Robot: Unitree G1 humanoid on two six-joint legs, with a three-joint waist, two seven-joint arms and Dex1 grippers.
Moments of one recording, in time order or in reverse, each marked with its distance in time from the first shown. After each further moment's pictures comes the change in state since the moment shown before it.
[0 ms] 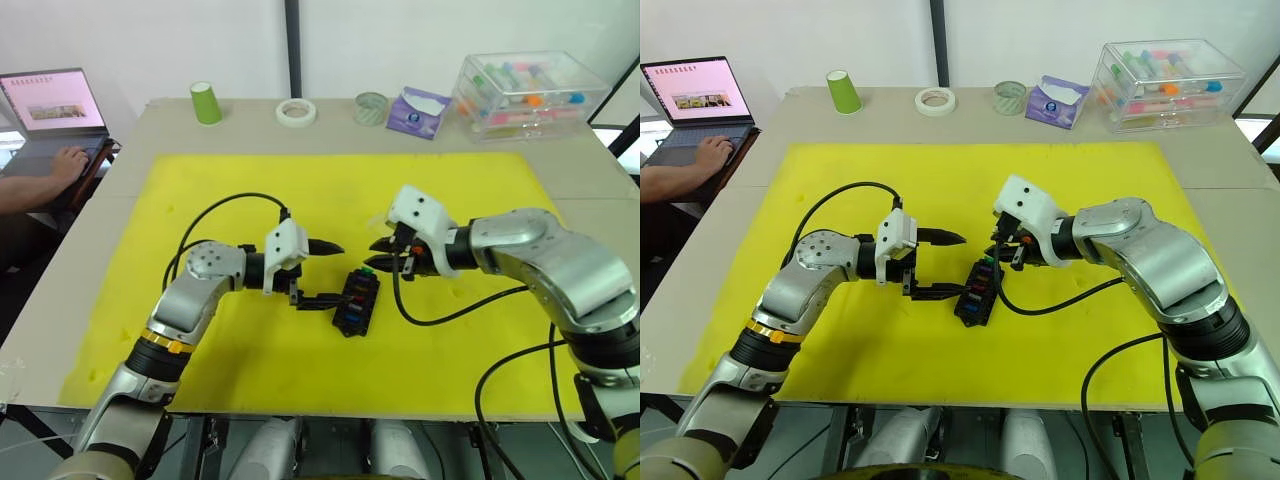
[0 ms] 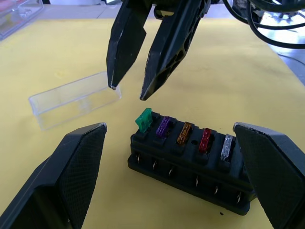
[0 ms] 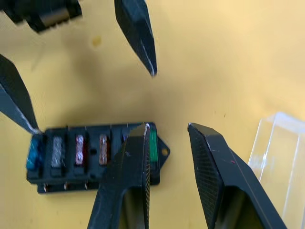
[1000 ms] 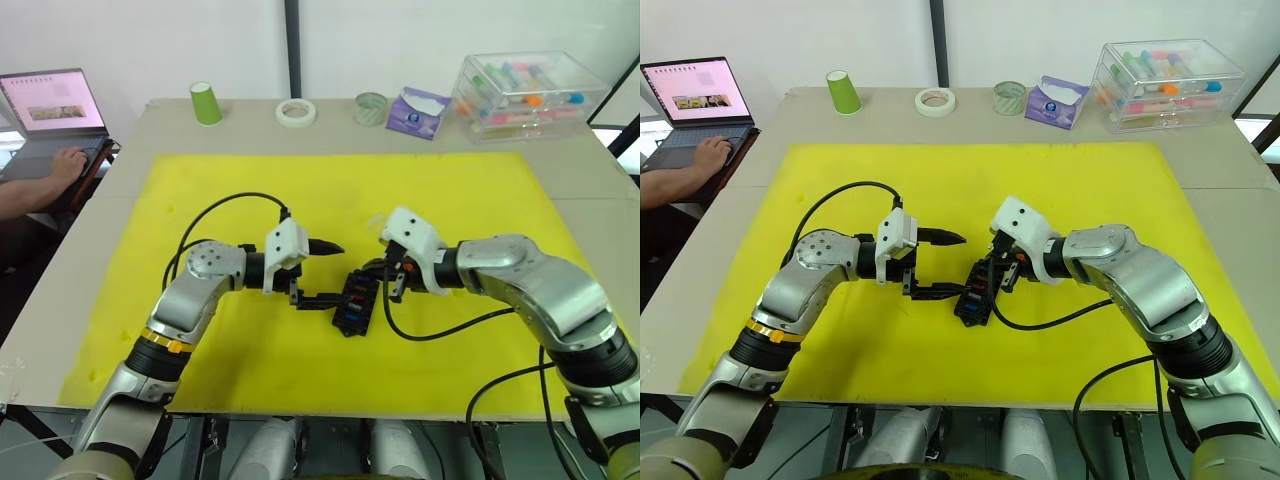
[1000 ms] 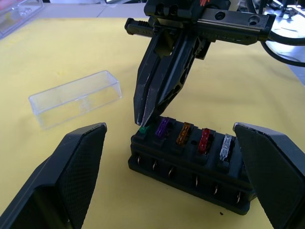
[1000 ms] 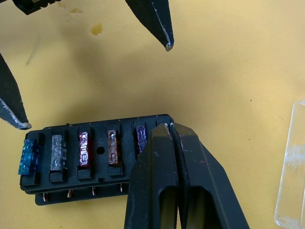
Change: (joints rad) left arm -0.003 0.003 0.000 -0.002 0.000 0.011 0.002; right arm 0.113 0.044 0.034 -0.002 -0.010 -0.045 -0.078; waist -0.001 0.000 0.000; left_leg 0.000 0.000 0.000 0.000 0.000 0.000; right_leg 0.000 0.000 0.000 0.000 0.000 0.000
